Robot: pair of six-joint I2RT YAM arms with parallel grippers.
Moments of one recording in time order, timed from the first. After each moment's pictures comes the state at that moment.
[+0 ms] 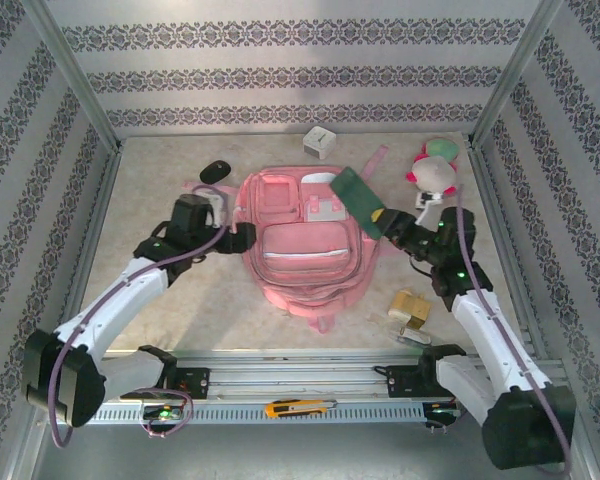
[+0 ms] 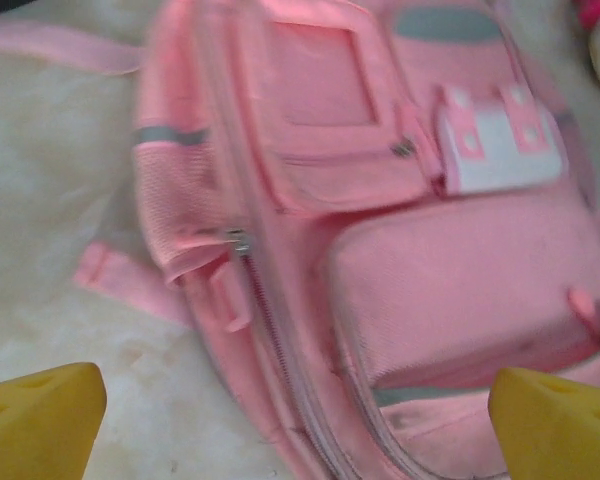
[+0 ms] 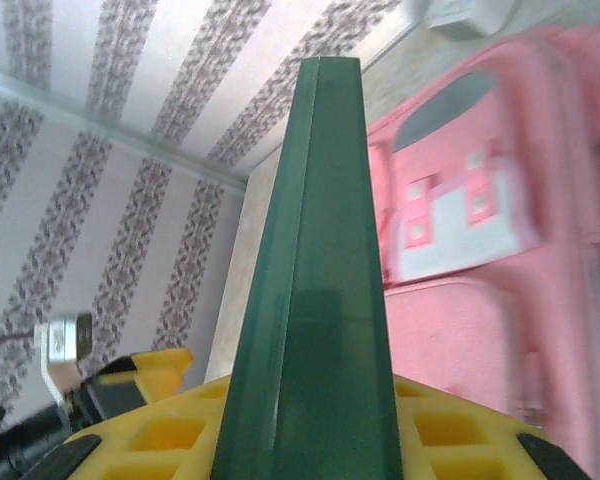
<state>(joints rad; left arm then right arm) -0.38 1.18 0.86 -0.39 0.12 -0.27 0.05 0.91 0.59 -0.01 -0.66 0.88</state>
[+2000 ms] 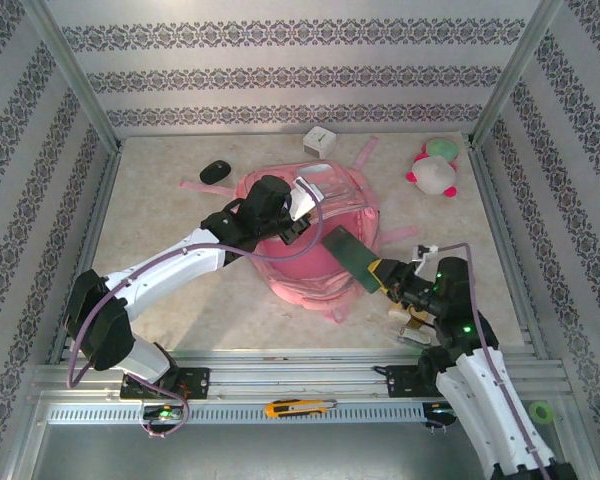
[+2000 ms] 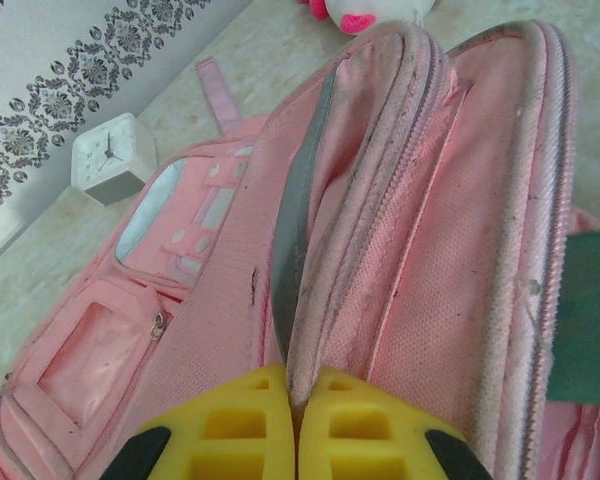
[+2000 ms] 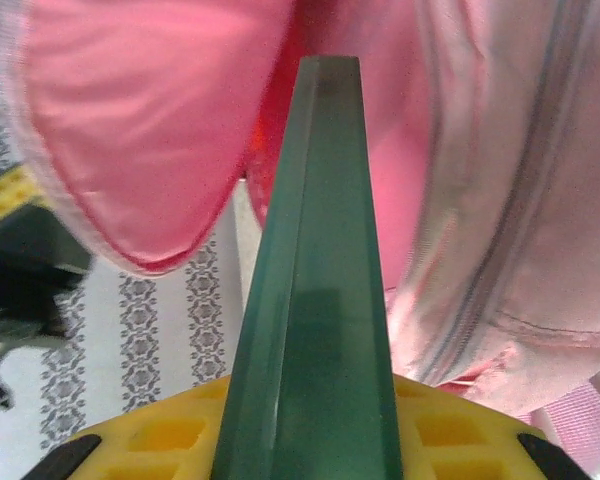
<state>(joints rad) -0.72 1.51 1.24 -0.30 -0.06 0.26 0.24 0.48 0.30 -0.25 -0.58 1.20</state>
